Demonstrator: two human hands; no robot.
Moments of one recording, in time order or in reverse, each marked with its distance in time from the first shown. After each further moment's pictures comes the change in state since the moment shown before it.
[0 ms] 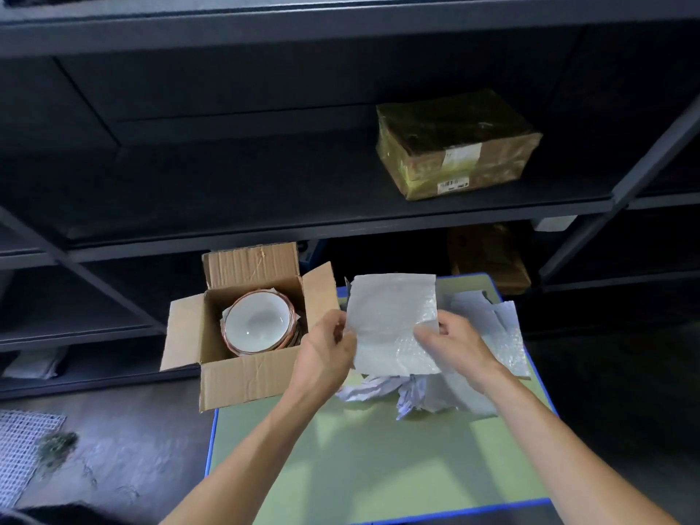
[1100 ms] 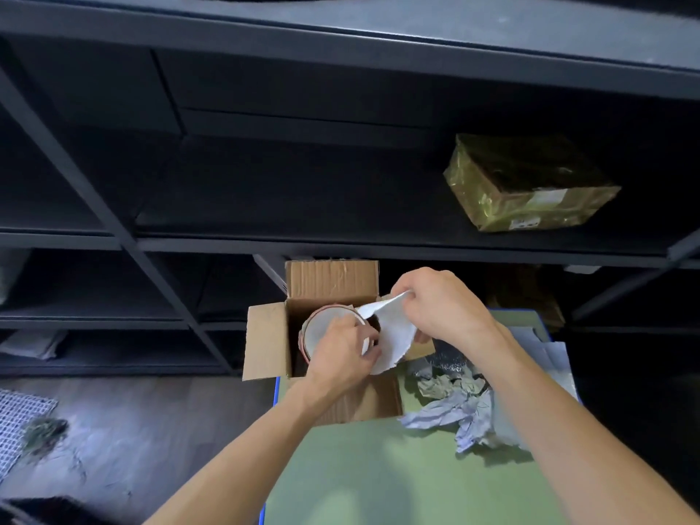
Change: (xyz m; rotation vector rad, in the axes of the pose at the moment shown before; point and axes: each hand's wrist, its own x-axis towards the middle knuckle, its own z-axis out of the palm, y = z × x) left_hand 0.061 -0.090 -0.090 0.353 -0.101 0.266; right_hand 0.005 -0.220 0.117 -0.757 -0.017 -0.176
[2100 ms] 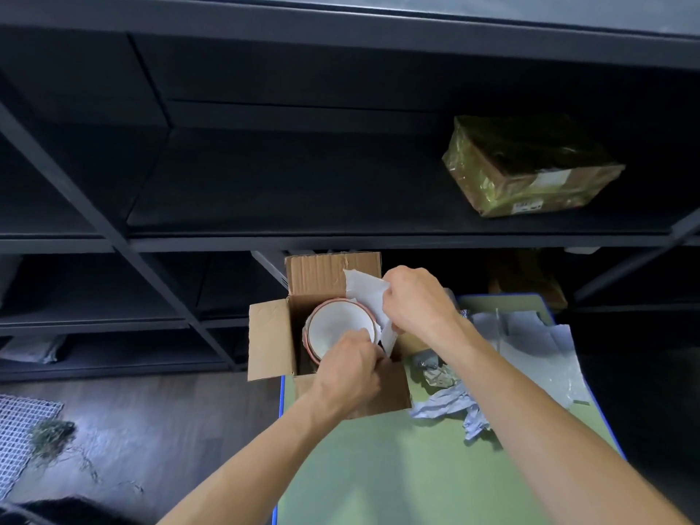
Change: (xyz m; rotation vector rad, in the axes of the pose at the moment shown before) left_hand -0.027 0.015 -0.008 0.159 -0.122 0.056; right_hand 0.034 -0.012 0.047 -0.071 0.071 0.039
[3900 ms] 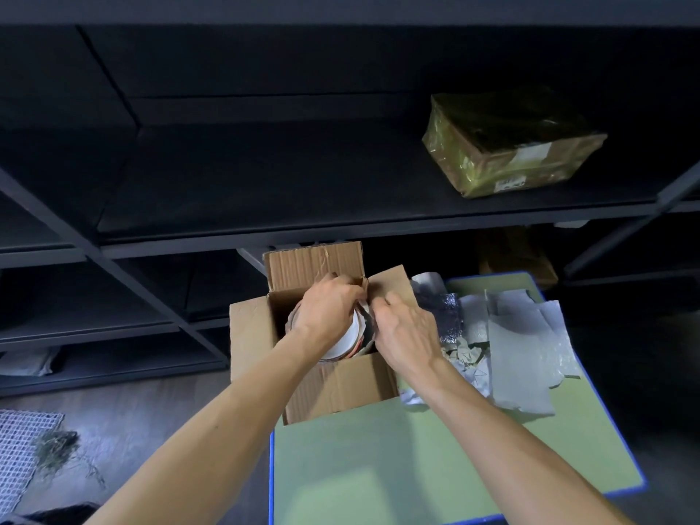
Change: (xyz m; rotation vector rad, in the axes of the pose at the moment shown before) left_hand 0.068 -0.024 -0.021 0.192 0.150 0.173; right_hand -0.032 0.041 0.067 -0.209 0.253 -0.132
